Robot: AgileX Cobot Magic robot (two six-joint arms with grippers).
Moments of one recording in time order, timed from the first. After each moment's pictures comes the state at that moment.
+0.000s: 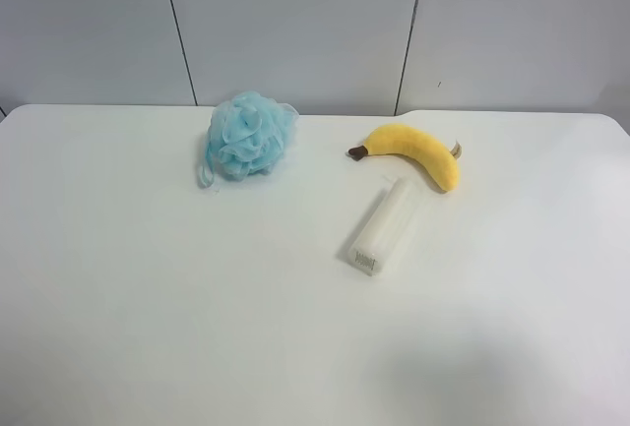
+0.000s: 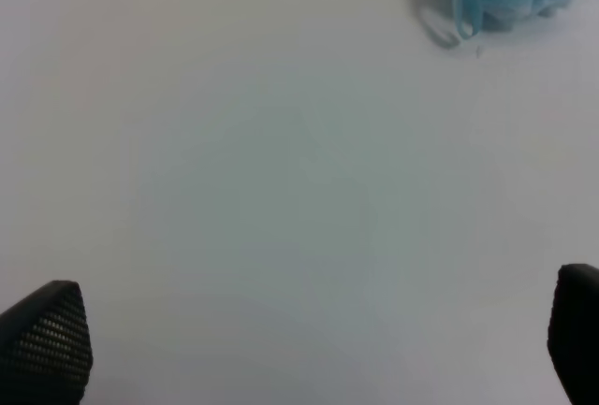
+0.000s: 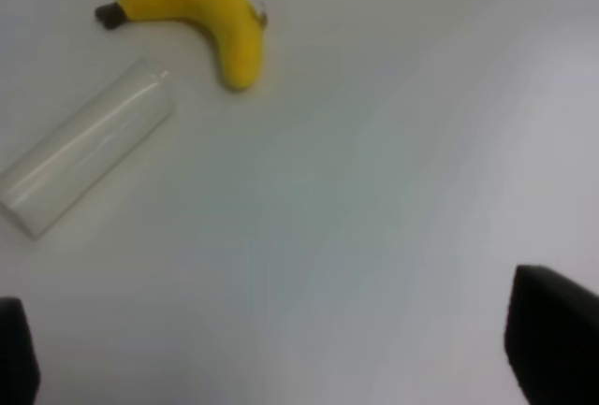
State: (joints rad) left arm -0.03 -0.01 -0.51 -0.02 1.06 0.04; right arm 0.06 0.00 -0.51 0.04 1.06 -0.05
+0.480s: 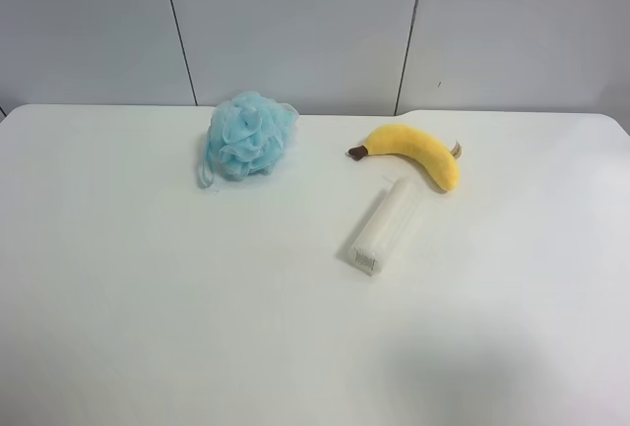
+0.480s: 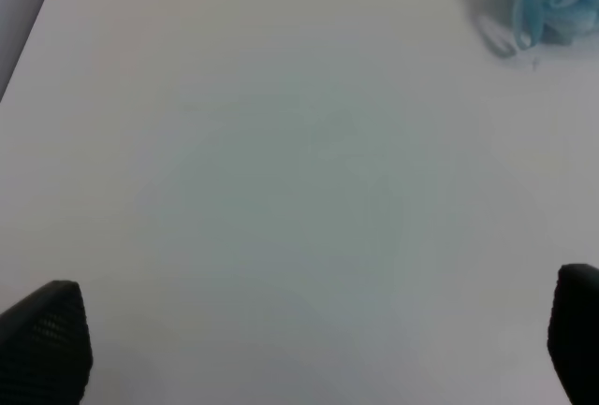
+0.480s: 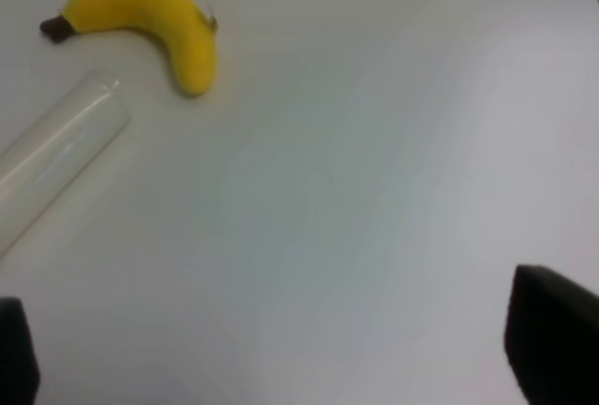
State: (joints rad) left arm 0.07 -0.01 -0.51 -0.02 1.06 0.04; right arm -0.01 0.00 -0.51 0.04 1.06 -0.05
